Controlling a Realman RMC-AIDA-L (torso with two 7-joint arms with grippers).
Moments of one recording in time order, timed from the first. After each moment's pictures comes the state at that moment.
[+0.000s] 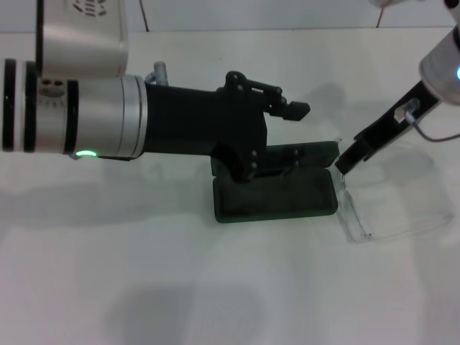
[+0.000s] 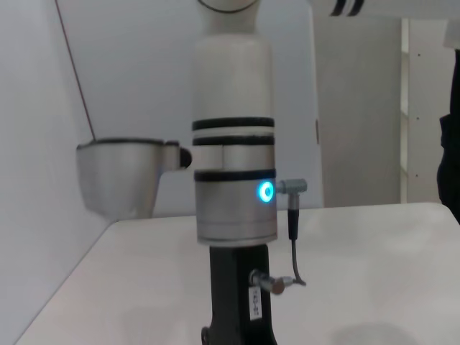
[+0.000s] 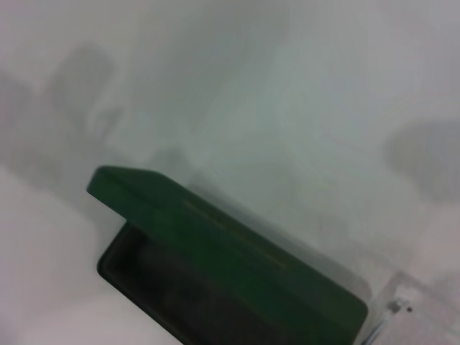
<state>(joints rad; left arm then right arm) -0.31 -2.09 1.46 1.58 1.79 1.38 -1.78 0.92 2.02 -1.21 -1.04 -2.54 -1.64 2.68</state>
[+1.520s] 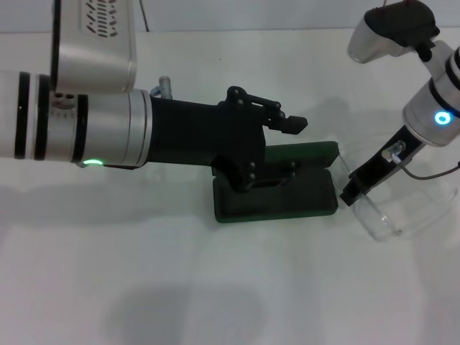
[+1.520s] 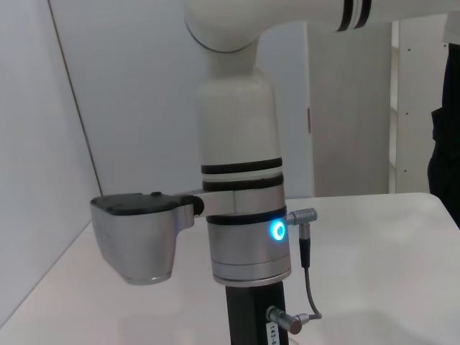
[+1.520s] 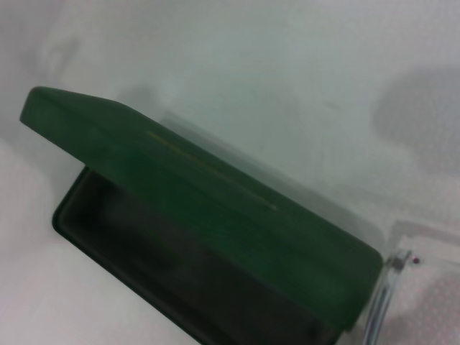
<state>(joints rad) -0.33 -2.09 1.46 1.48 1.78 1.38 -1.72 0.91 2.03 -1.34 -0.84 -2.51 -1.49 2.68</state>
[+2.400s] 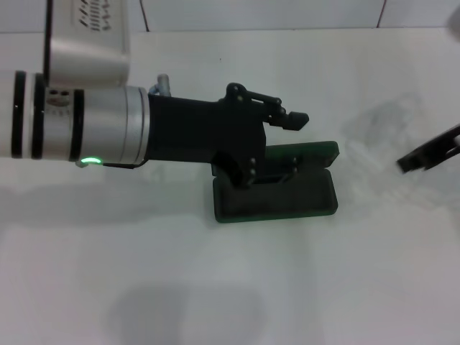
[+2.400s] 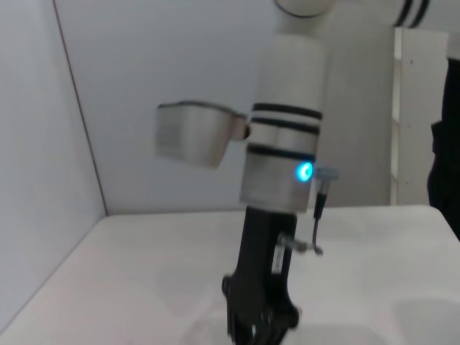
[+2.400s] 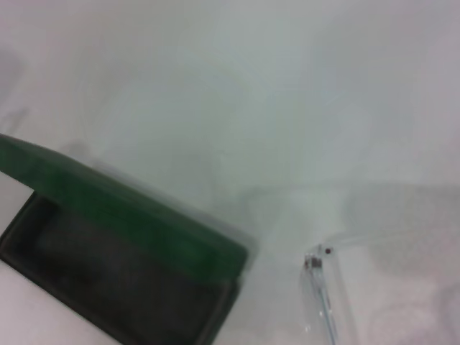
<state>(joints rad) -0.33 -2.09 1.46 1.48 1.76 1.38 -1.73 0.59 2.01 -1.24 -1.34 -2.51 -1.56 2.63</state>
